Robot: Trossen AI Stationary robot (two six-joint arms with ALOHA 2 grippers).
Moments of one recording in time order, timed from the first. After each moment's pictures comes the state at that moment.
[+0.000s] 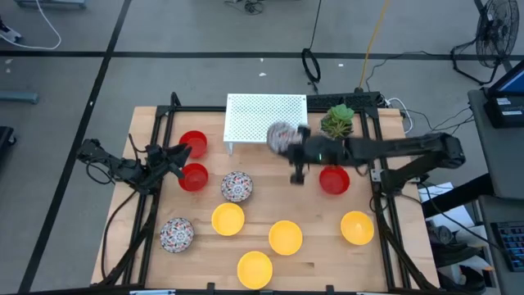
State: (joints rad) left arm -0.47 0.01 0.02 0.18 -1.21 -0.29; right arm -0.04 1.36 1.17 -0.36 0.27 -0.09
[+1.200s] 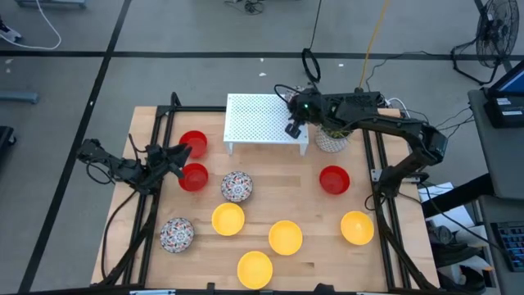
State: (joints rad) left arm -0.47 0.01 0.02 0.18 -1.21 -0.29; right arm -0.47 1.54 1.23 -0.37 0.26 -0.12
